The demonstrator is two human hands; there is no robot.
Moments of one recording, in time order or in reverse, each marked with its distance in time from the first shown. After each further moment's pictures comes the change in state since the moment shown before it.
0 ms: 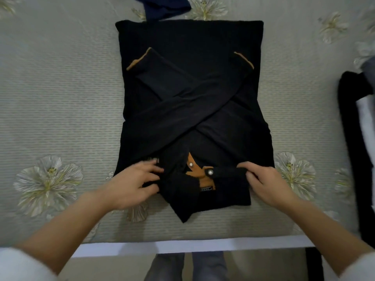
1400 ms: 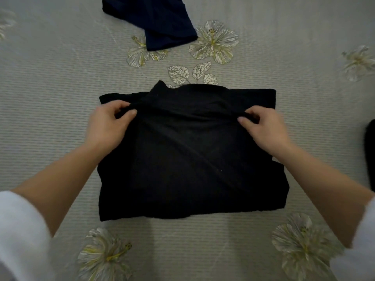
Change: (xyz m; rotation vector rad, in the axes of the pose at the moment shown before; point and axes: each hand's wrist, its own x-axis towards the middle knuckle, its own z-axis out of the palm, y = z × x) left_hand 0.148 -0.047 -0.148 -0.331 0.790 -0.449; right_hand 0.226 -0.021 -0.101 0.121 0.320 0.044
